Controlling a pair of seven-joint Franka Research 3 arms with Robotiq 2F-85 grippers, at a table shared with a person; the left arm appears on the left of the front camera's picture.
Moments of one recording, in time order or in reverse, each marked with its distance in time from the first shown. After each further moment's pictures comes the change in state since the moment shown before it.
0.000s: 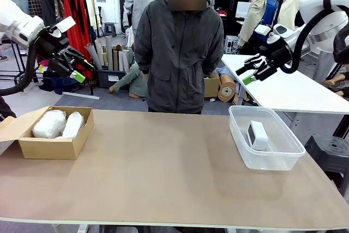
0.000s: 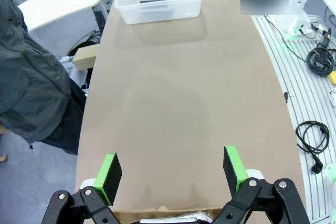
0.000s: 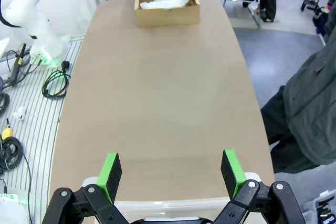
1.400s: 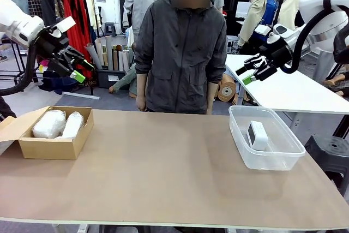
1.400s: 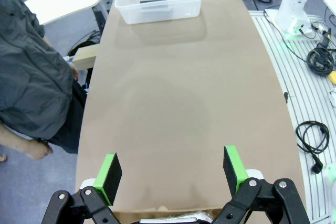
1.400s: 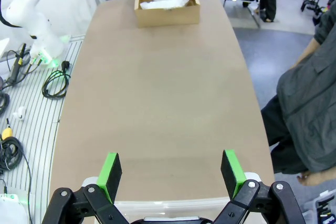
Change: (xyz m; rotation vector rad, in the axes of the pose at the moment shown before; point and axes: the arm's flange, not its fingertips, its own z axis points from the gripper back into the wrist) left arm 0.000 0.000 0.000 0.000 0.000 0.000; right arm 0.000 0.000 0.000 0.000 0.000 0.000
